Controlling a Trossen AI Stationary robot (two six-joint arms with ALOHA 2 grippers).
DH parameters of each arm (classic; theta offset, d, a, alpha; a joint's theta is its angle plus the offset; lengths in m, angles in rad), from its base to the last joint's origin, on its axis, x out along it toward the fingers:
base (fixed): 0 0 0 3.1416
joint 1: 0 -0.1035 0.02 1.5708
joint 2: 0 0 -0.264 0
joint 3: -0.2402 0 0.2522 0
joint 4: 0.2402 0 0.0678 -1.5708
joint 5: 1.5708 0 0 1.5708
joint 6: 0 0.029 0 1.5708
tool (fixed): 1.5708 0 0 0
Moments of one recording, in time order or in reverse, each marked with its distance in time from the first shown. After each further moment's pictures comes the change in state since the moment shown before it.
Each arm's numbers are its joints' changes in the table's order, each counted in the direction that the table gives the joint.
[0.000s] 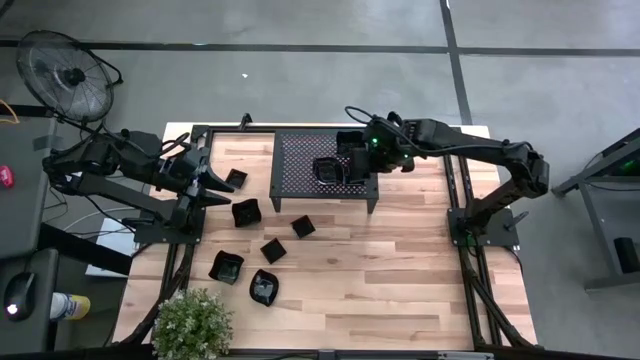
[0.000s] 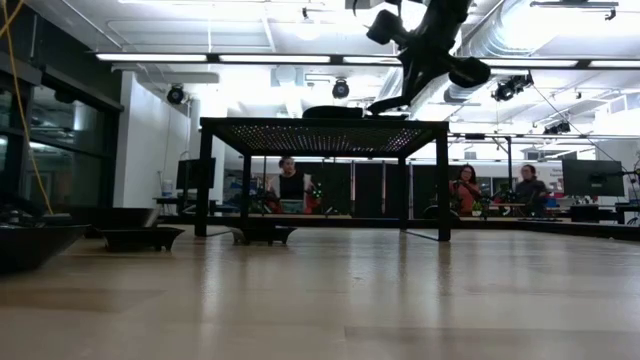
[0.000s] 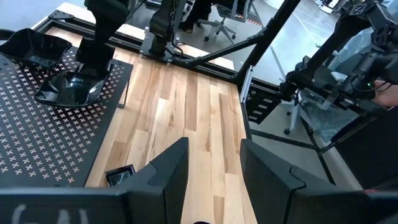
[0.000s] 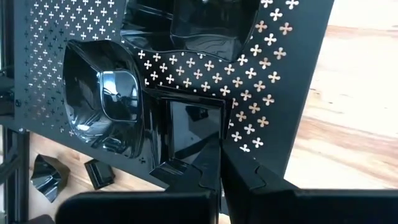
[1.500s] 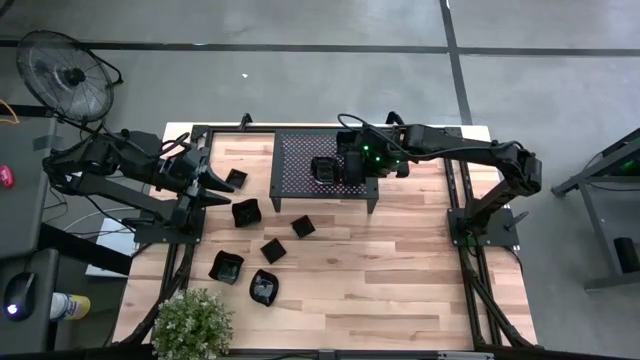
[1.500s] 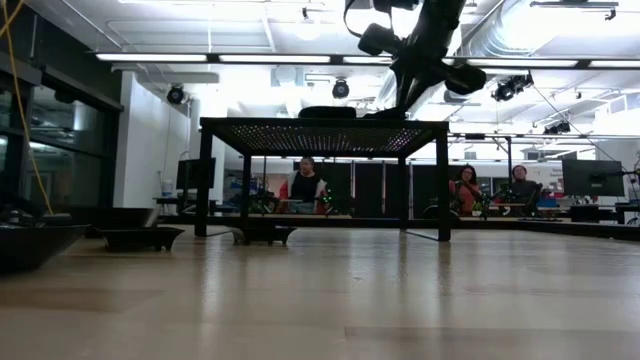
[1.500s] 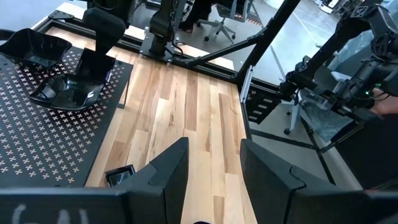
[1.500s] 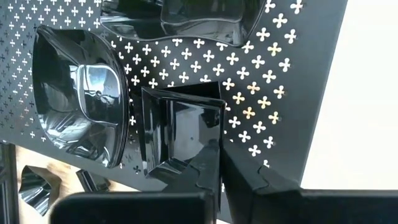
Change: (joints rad) left arm 0.000 0.000 0.000 0.000 0.000 0.001; right arm -0.034 0.057 0.000 -0.014 0.028 0.077
